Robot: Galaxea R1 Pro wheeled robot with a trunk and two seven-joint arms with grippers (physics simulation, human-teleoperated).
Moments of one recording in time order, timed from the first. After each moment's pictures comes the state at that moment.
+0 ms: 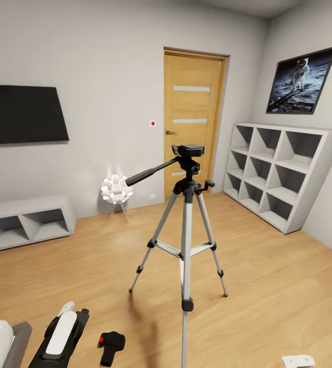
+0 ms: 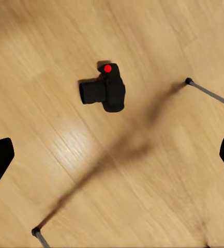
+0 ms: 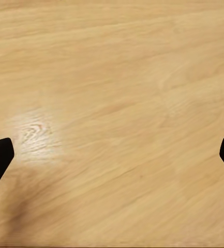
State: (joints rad) left arm -0.37 -0.09 0.38 -0.91 0.93 0.25 0.73; right arm -0.17 -0.16 -0.18 -0.57 0.24 0.04 -0.10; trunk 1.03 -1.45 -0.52
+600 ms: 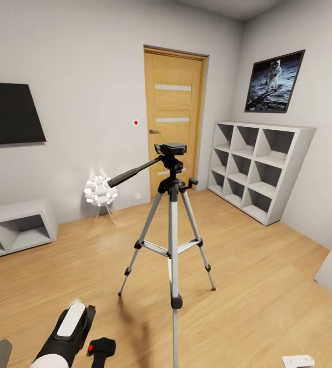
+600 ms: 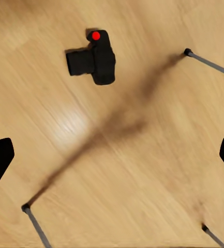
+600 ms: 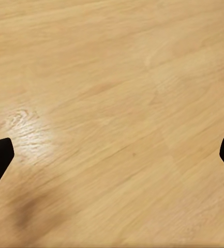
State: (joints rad) left arm -0.49 -0.08 0.40 -0.71 0.97 0.15 0.72; right arm -0.17 -0.16 -0.18 -0.57 0.24 0.04 -0.10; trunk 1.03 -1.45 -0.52
